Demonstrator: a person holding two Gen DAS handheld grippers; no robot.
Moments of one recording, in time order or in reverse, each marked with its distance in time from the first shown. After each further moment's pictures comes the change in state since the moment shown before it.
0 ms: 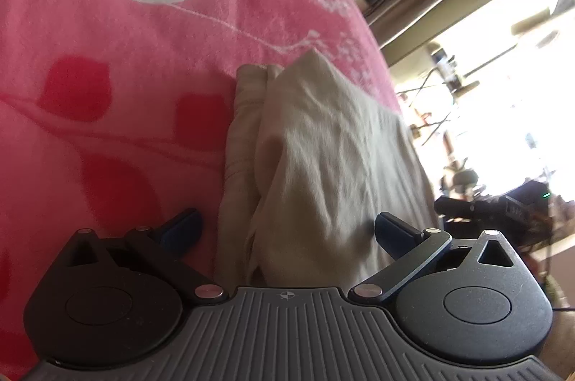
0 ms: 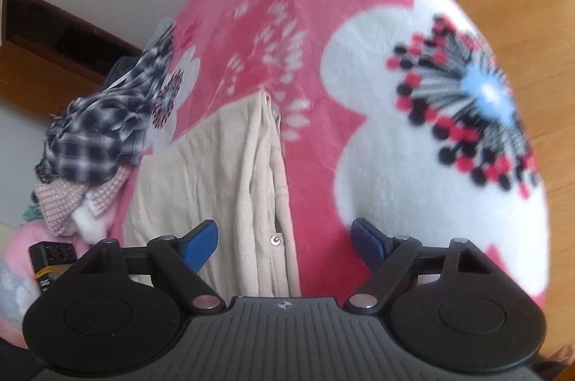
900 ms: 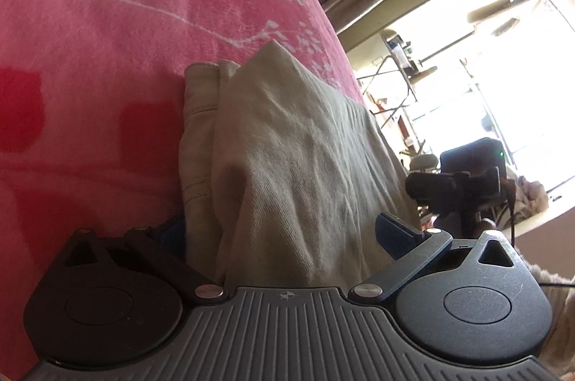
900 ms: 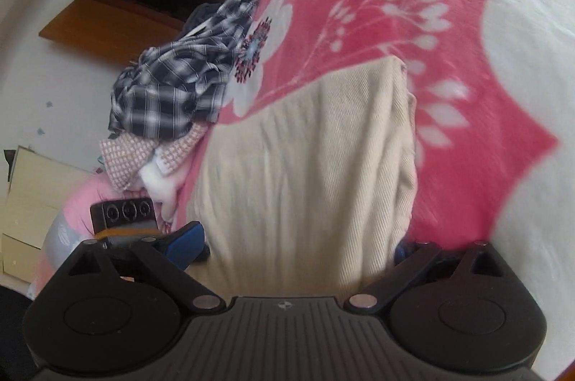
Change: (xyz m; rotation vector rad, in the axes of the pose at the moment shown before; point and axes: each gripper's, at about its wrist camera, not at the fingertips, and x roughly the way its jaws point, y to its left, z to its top) left arm 0.030 0.004 0.017 0.078 0.057 -0.137; right arm 0.068 0.028 0.015 -0.094 0.137 0.280
